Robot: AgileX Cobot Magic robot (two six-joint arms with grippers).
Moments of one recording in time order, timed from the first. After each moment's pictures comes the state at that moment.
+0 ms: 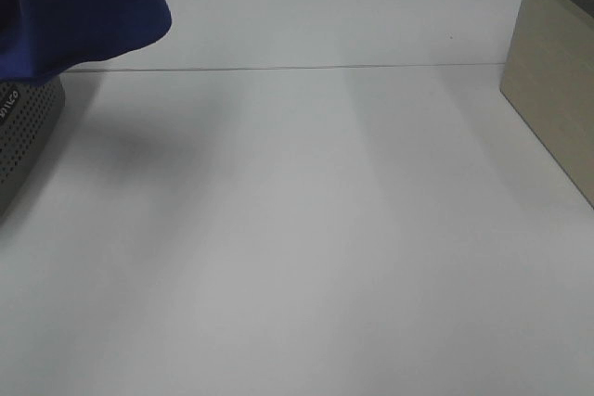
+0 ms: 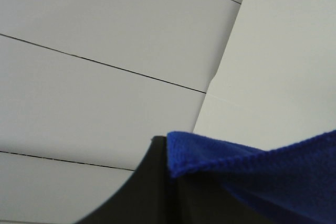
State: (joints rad) left arm -0.32 1.40 -1.62 0.24 0.50 0.95; right arm 0.06 0.02 -0.45 0.05 1.10 -0.06
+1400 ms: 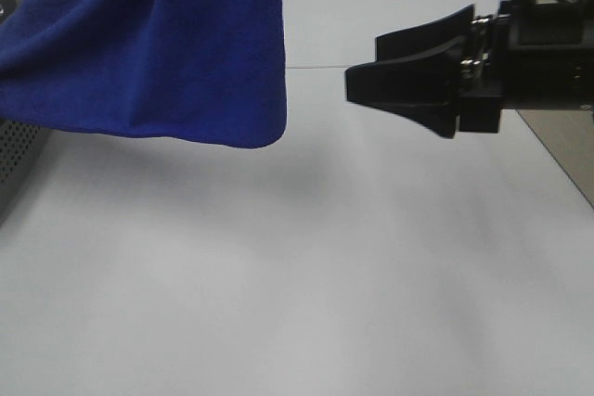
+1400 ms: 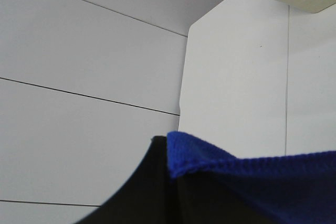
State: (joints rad) left arm -0.71 1.47 -1.62 0.23 0.47 0.95; right arm 0.17 1.41 -0.65 1.74 0.91 -2.01
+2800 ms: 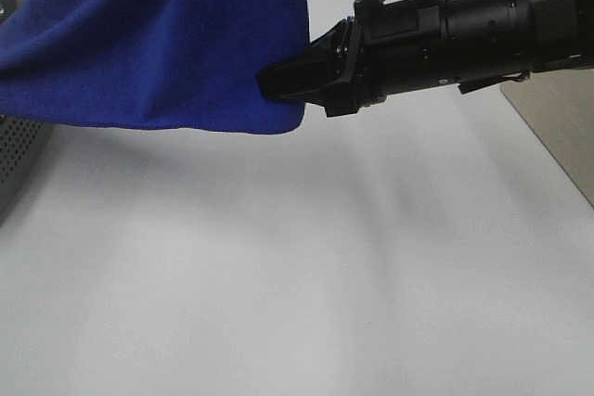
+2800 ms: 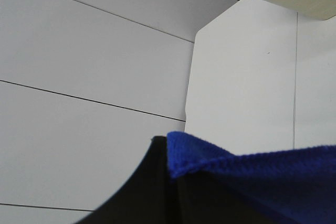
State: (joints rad) left arm -0.71 1.48 -1.62 0.23 0.43 0.95; right arm 0.39 1.66 -0.93 1.64 0.75 -1.85
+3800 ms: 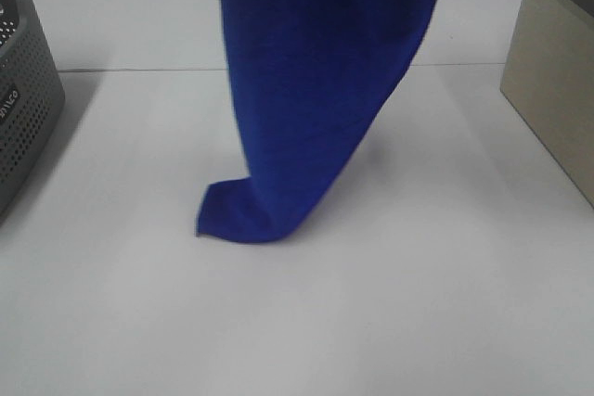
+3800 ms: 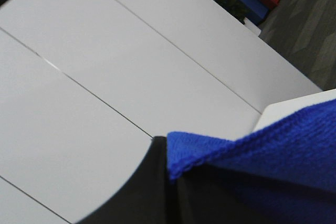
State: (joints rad) left arm -0.60 1.56 -1.62 -0.06 -0.01 0.95; right arm 0.39 1.36 -1.47 0.14 0.81 -0.57
